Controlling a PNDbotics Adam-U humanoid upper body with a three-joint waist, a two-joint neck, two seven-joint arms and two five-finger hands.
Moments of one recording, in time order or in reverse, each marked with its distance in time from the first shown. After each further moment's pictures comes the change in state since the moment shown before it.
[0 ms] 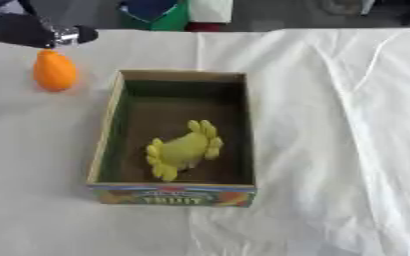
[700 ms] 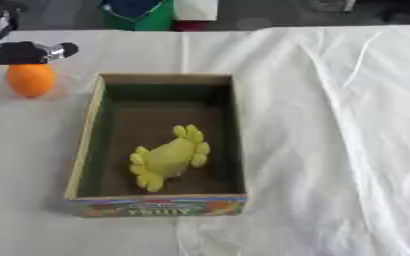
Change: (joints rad) left arm -0.018 -0.008 0.044 0.301 0.034 0.078 0.118; right arm -0.006 0.000 0.005 0.000 0.000 0.002 0.002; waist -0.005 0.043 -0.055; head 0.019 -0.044
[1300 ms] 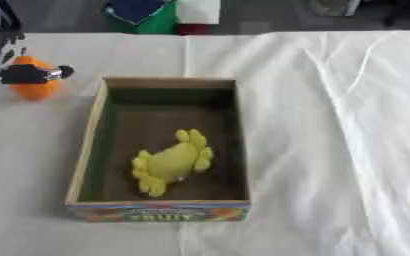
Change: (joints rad) left arm 0.001 0.011 0.018 0.115 -0.079 0.018 0.001; right arm 0.005 0.000 0.000 0.000 0.000 0.001 0.001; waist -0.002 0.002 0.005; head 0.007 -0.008
